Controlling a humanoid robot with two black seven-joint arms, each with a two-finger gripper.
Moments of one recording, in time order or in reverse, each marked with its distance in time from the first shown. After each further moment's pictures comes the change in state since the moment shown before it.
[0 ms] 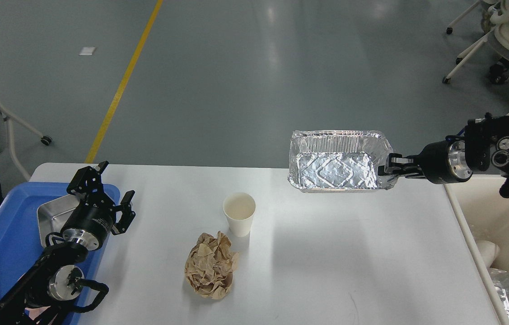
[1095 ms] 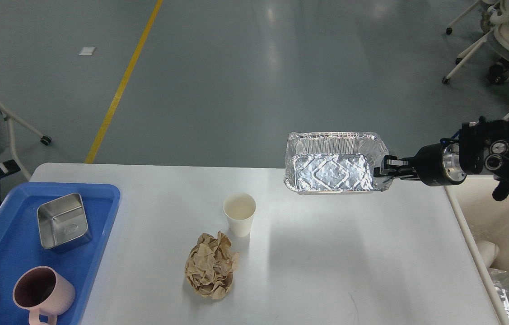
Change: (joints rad) left arm -0.192 1.272 0.618 -0.492 0.293 -0.022 -0.008; right arm -0.008 0.020 -0.005 -0.003 0.003 -0.026 0.000
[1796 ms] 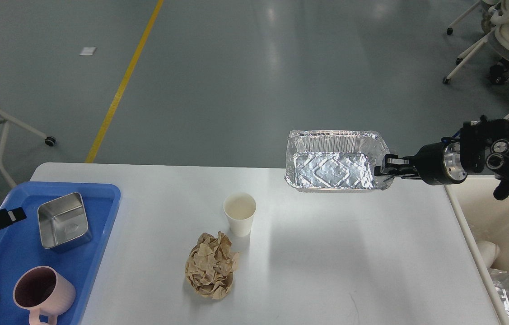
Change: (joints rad) left arm -0.013 0.004 0.170 -0.061 0.128 0.064 0.008; right arm 0.001 -0.005 0.001 0.000 0.005 0.000 0.000
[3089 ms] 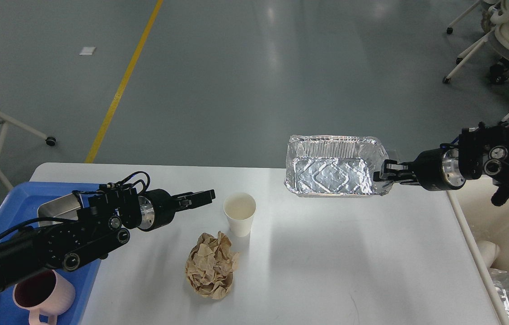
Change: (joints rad) left arm -0.454 -1.169 0.234 0.753 0.285 -0.106 0.165; right arm -0.032 0.007 0.010 -0.001 0.001 -0.006 0.002
